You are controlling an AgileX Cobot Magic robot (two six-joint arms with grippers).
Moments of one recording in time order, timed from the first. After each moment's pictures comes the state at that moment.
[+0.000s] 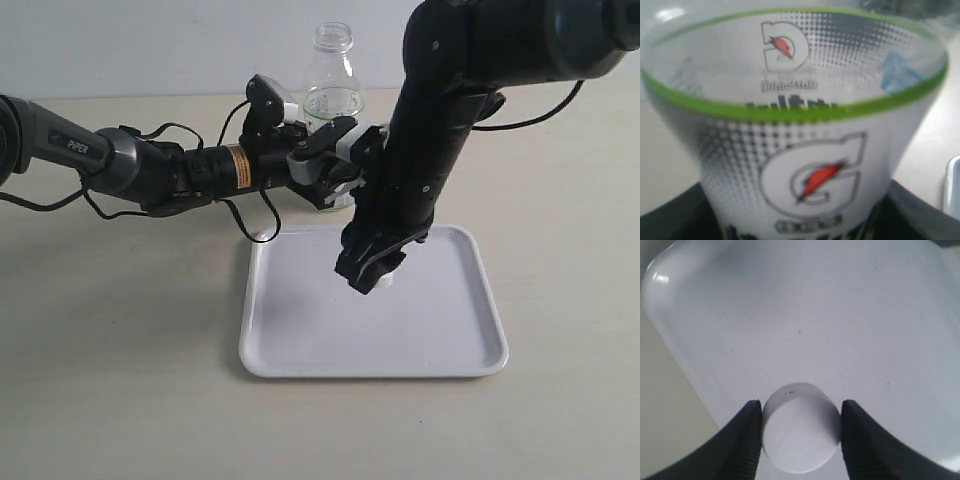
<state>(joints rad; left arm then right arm) -0.42 2.50 -1.51 0.93 -0.91 -0.55 0.42 1.95 -1.31 0.24 0.96 -0.55</state>
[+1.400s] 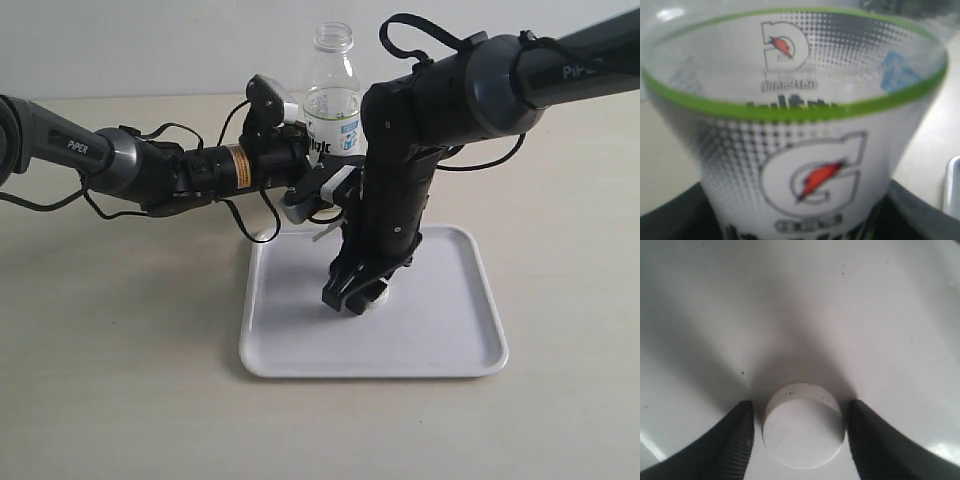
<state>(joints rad) -0.42 2.50 -1.51 0.93 -0.91 -0.55 0.46 2.09 -1.31 0.08 0.81 -0.36</state>
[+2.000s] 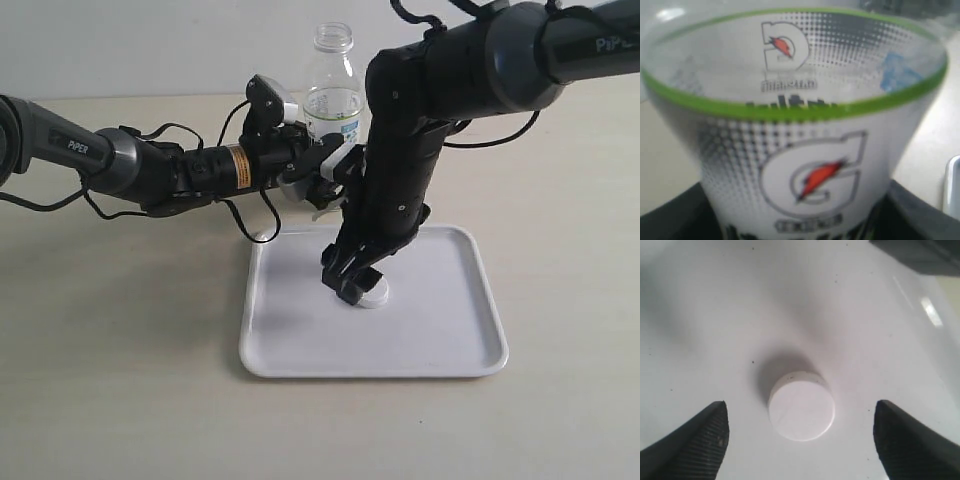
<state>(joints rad) -0.42 2.50 -1.51 0.93 -0.91 -0.55 0.46 2.03 -1.33 0.08 0.87 -0.37</state>
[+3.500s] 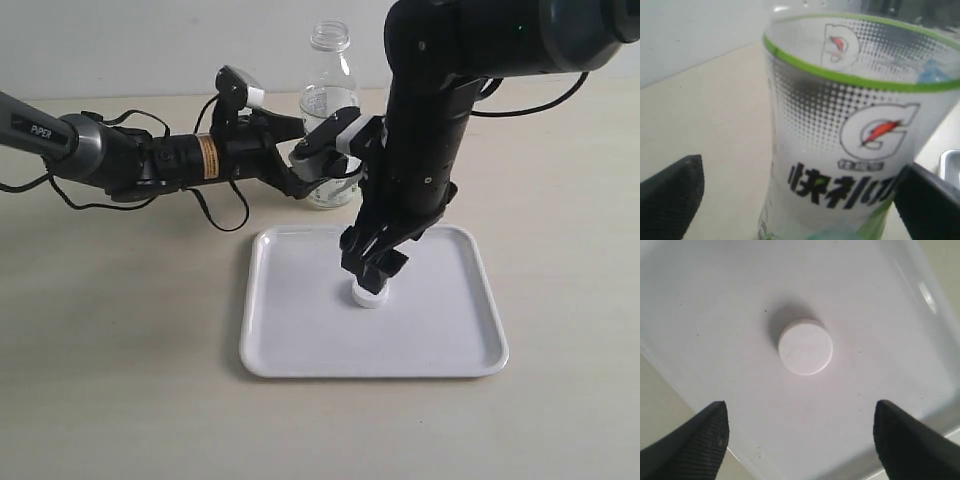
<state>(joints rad) -0.33 2.48 -1.51 1.08 -0.95 -0.73 0.46 1.91 -1.33 0.04 1.02 -0.34</state>
